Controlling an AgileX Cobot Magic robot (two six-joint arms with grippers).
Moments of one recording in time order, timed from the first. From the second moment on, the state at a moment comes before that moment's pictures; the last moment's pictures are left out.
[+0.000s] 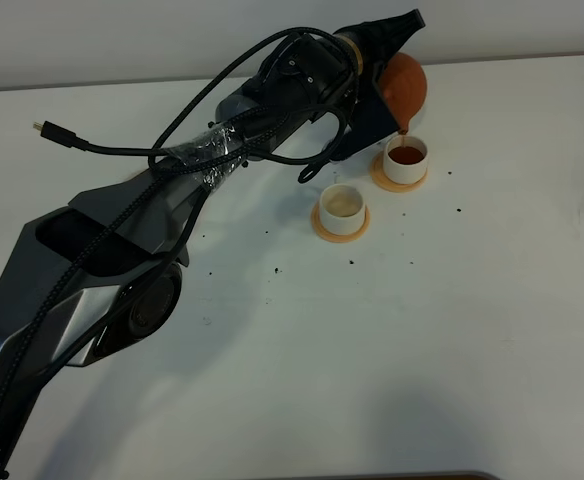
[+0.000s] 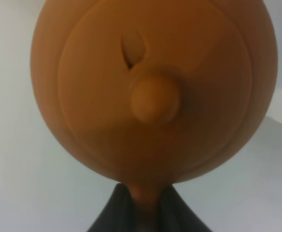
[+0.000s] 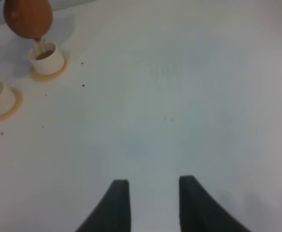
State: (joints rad) left arm -0.60 2.62 -2.38 0.48 0.32 1.97; right arm -0.09 0.00 -0.49 0.25 1.06 -0.13
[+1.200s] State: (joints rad) left arm -0.60 2.62 -2.38 0.48 0.28 2.02; right arm -0.09 0.00 -0.49 0.25 1.06 -0.13
